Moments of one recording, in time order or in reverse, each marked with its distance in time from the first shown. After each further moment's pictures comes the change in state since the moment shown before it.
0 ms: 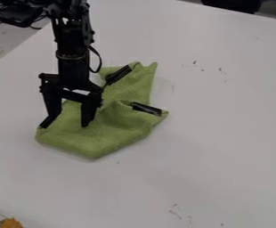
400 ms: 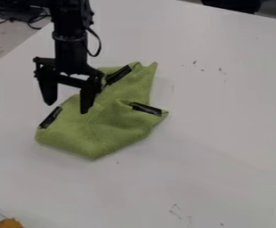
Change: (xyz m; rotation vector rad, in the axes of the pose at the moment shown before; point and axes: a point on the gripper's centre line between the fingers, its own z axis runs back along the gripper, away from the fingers) arm -0.008 -0.008 0.037 0.022 -0.027 0.041
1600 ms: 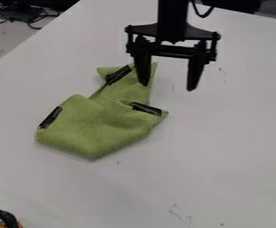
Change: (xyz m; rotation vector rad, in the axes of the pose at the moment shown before) arm -0.023 -0.150 0.092 -0.166 -0.138 0.015
